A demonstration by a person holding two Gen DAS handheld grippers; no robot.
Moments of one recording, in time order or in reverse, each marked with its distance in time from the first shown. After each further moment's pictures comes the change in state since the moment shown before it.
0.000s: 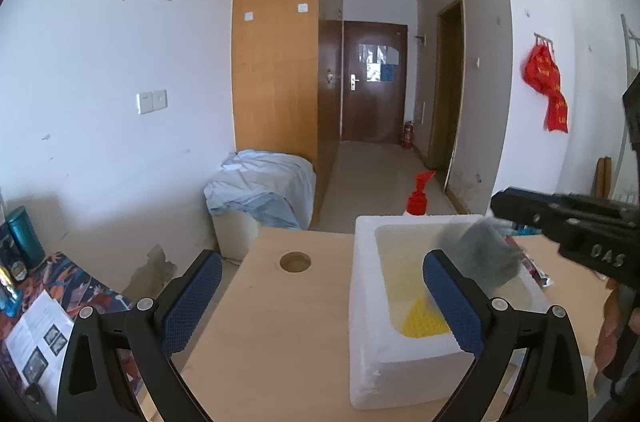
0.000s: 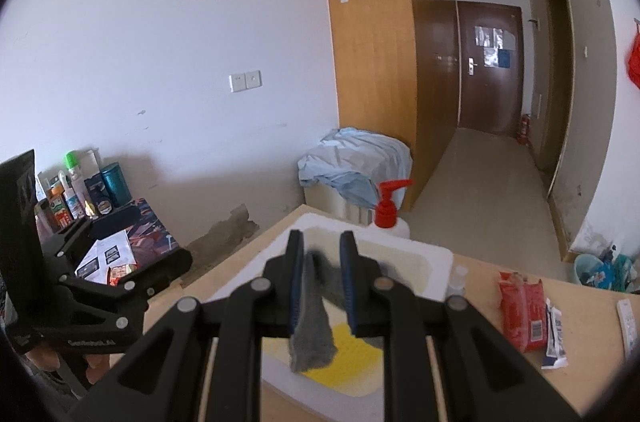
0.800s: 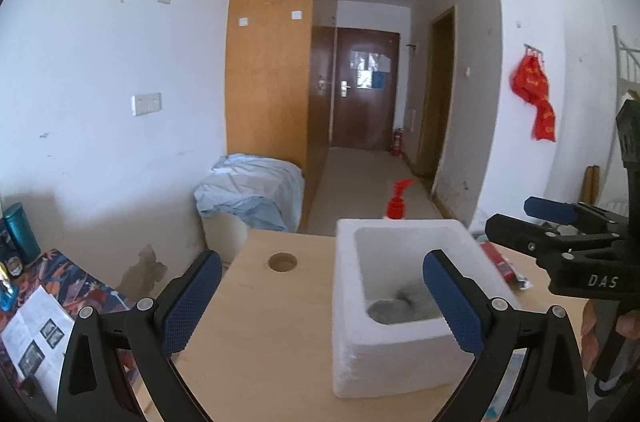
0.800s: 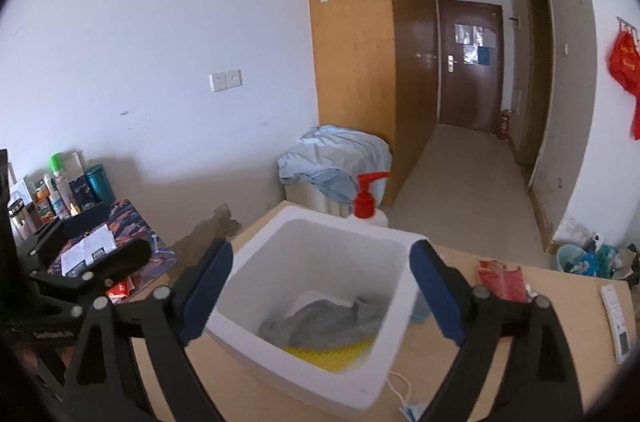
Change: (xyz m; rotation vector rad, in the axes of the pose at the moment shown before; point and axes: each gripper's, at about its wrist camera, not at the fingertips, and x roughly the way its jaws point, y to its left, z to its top) left arm -0.034 -0.009 0.000 -0.010 -0.018 -0.059; right arm -0.021 -0.002 -0.008 0.019 0.010 -0.095
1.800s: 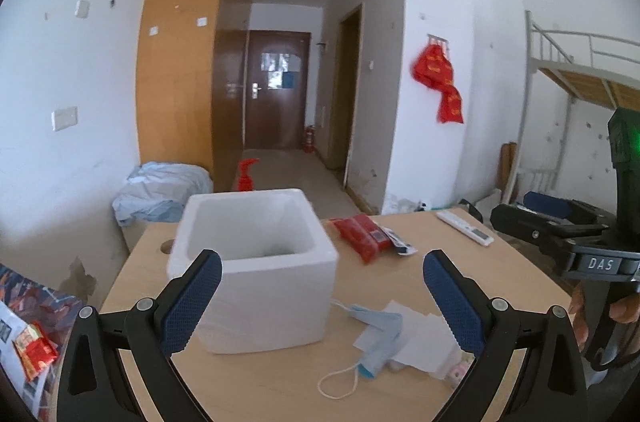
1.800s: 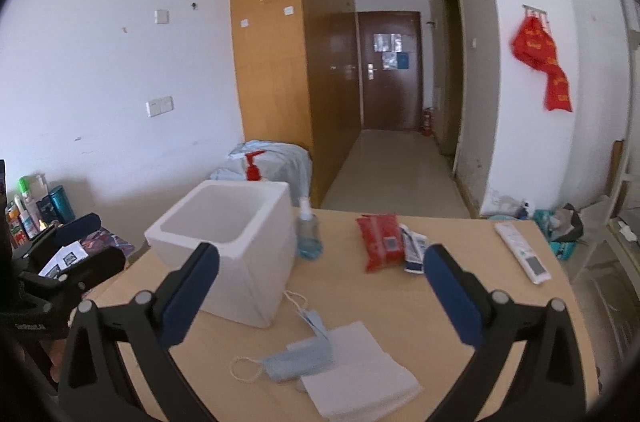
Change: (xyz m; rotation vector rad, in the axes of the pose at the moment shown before) left arm -0.069 -0.107 -0.044 0.106 -0.002 -0.303; right arm -0.149 -0.057 -0.078 0.118 -0.076 -0.252
